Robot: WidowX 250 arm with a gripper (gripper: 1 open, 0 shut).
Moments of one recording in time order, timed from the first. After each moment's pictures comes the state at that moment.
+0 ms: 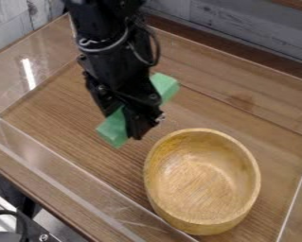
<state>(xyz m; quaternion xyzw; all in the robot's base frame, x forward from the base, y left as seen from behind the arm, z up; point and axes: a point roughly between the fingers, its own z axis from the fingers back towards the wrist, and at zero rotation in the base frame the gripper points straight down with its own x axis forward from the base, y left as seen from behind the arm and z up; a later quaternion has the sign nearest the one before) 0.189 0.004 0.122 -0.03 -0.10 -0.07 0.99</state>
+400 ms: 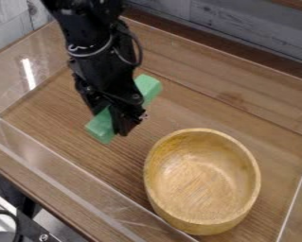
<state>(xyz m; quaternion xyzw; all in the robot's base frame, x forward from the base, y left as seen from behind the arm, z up) 0.197 0.029 0.103 -0.02 -0.09 -0.06 0.99</state>
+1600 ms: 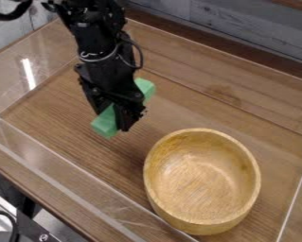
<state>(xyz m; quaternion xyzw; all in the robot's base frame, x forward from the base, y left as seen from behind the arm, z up) 0.224 0.052 0.072 -0.01 -0.08 -0.03 1.00</state>
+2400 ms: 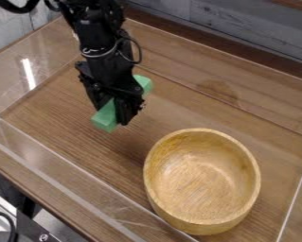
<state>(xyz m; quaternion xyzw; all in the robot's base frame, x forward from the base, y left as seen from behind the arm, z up) 0.236 0.063 0.063 -0.02 -0.07 -0.01 1.00</state>
